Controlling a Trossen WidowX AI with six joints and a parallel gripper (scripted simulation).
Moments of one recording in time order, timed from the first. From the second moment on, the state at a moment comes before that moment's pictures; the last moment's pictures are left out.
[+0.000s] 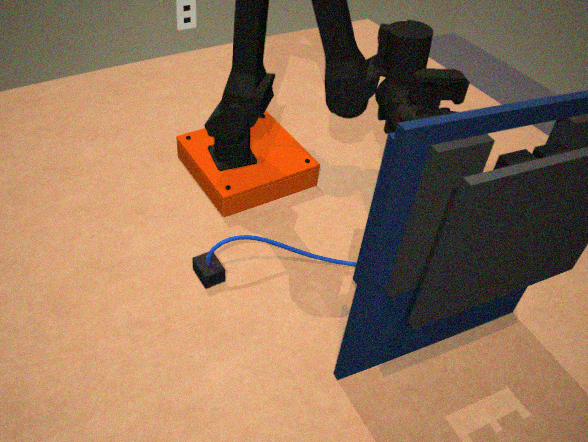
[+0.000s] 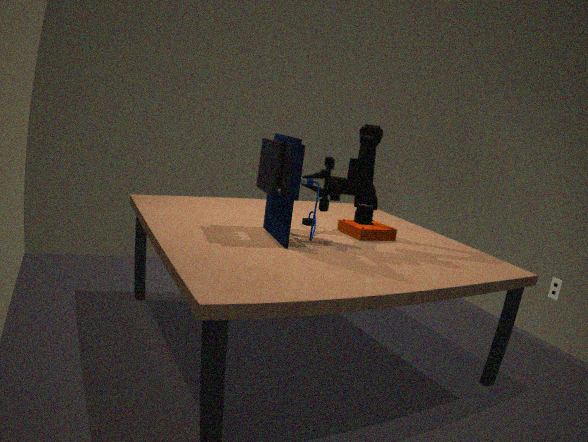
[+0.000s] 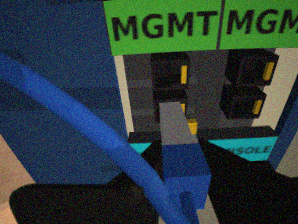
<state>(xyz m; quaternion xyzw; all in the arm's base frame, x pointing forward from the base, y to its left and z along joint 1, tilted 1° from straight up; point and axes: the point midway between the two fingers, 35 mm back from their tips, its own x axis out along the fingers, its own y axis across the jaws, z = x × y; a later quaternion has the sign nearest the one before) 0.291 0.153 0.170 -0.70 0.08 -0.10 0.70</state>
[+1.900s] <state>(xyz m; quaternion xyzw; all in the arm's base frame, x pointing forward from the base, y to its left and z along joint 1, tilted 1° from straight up) 0.316 0.143 0.171 -0.70 0.05 -0.10 0.71</state>
